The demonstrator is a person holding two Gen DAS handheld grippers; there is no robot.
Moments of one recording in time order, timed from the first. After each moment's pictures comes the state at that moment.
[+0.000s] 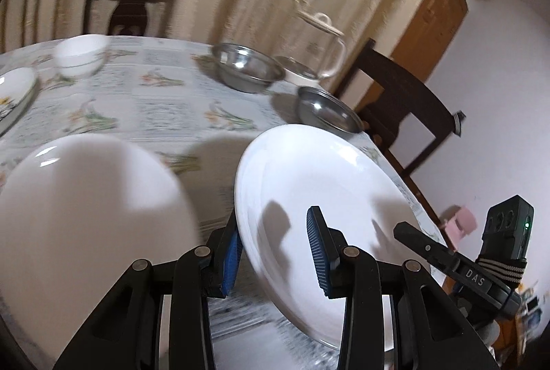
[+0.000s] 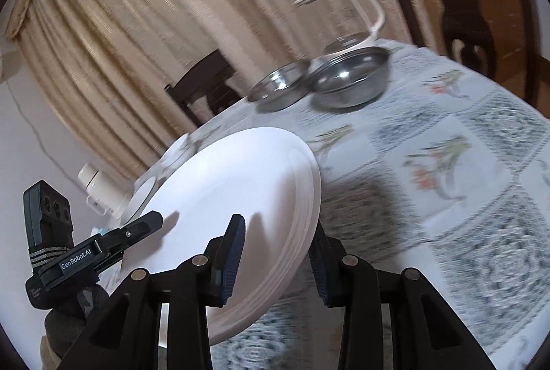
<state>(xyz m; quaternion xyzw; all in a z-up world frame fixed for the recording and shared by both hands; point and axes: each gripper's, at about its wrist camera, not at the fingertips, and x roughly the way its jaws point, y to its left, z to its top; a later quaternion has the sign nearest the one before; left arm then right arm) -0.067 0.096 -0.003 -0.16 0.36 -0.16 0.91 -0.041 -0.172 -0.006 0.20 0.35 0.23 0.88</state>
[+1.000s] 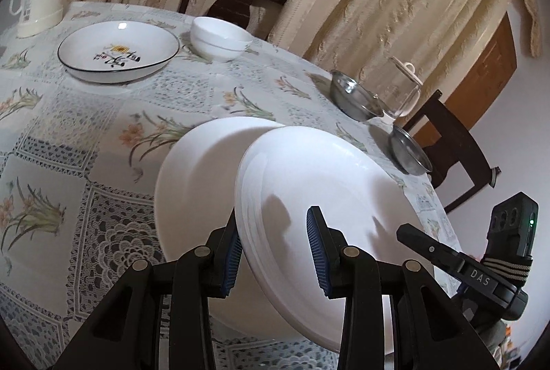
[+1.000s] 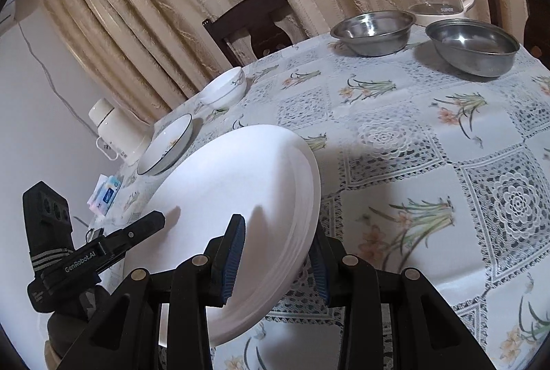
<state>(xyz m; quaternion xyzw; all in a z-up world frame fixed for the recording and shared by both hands) -0.110 0.240 -0.038 -0.24 0.35 -0.06 0.90 -0.033 -0.039 -0.016 0.13 0.41 0.30 0.85</state>
